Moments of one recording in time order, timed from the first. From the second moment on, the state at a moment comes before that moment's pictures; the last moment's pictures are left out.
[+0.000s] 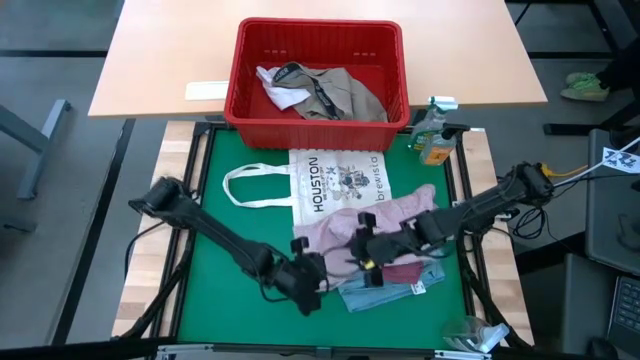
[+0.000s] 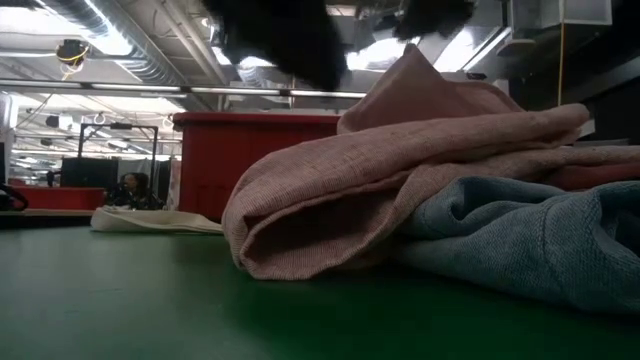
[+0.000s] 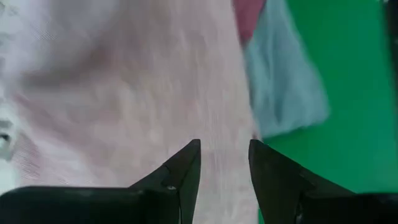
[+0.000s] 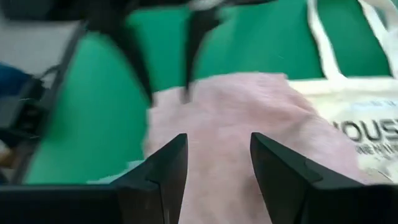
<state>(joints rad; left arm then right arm) -0.50 1.89 1.40 -0.45 -0.50 -0.59 0.42 1.53 1.21 -0.47 0.23 0.22</state>
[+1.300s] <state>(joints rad) -0.51 1.96 1.50 -0.41 -0.53 -0.52 0.34 1.53 1.40 -1.10 0.16 0.46</state>
